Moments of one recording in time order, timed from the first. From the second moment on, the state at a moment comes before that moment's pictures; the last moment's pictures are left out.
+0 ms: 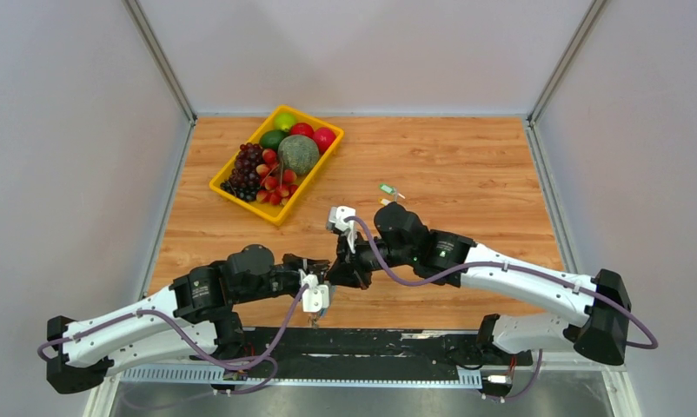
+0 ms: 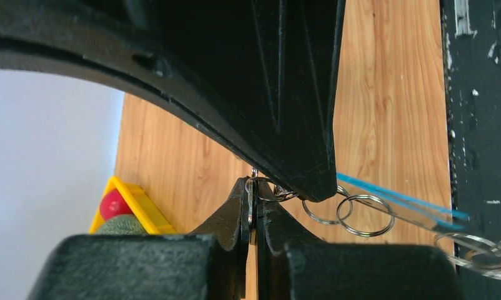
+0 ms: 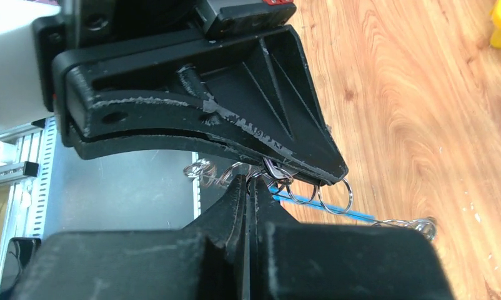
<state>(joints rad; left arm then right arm) -1.18 0.63 0.69 -0.43 0.02 0.72 1.12 1.21 1.00 -0.19 -0.48 0.18</state>
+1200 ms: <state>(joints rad) -1.19 0.65 0.69 -0.32 0.06 0.72 1.15 0.89 0.58 0.28 -0.41 -0.07</state>
